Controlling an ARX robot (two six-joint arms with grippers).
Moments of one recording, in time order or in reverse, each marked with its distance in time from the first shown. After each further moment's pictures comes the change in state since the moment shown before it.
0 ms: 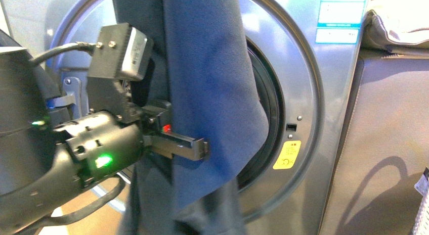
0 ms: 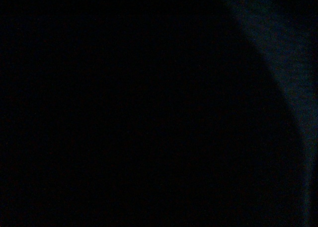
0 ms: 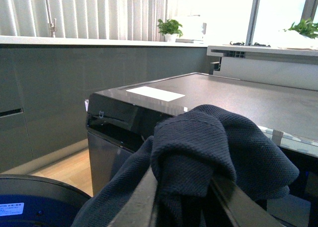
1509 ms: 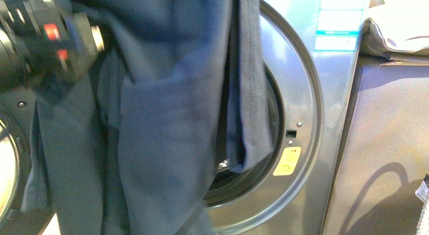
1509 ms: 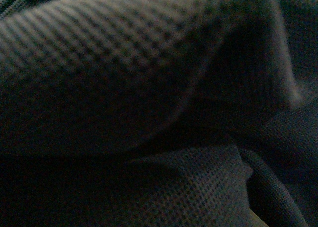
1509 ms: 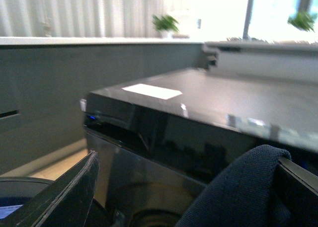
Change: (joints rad) left arm 0.111 -0.425 -0.080 -0.192 -0.022 -0.071; right arm 0.010 0.010 0.030 -0.049 0.061 0.022
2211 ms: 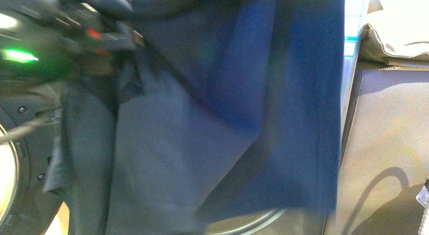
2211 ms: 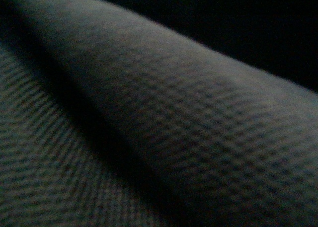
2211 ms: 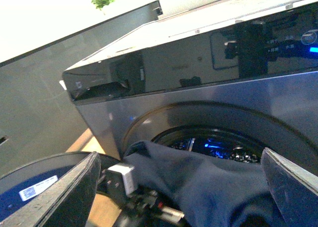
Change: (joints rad) left arm -0.014 0.207 0.221 -0.122 -0.201 0.041; right arm 0.321 -0.356 -0.378 -0.136 0.561 0.365
